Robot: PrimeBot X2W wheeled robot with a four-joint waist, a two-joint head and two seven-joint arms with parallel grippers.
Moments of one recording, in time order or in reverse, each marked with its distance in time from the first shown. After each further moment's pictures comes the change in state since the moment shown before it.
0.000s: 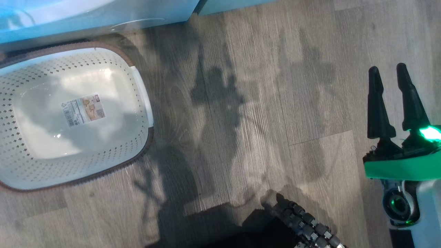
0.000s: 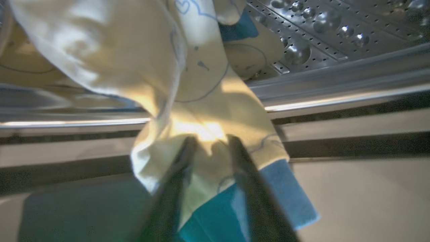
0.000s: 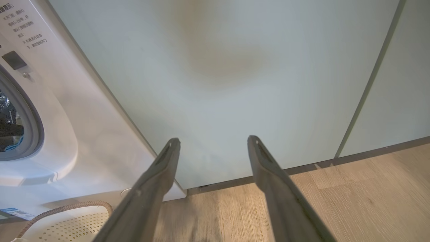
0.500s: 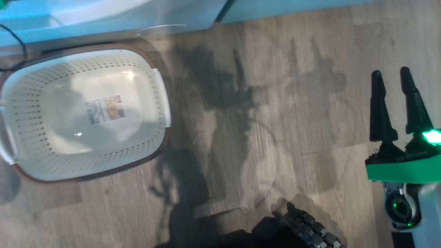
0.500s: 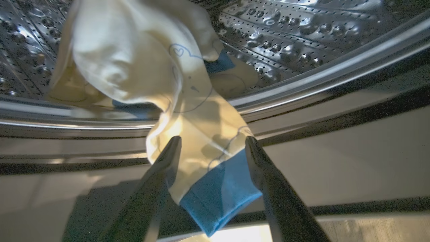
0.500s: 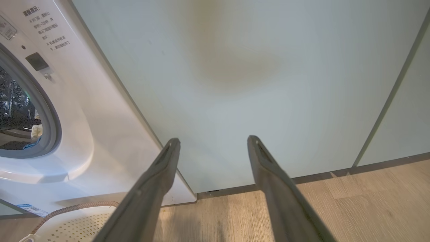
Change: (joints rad) left arm 0.116 -0.046 0.004 -0.119 0.030 0.002 -0.193; right arm 0.017 0.000 -0.023 -0.001 -0.032 0.000 0.000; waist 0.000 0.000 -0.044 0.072
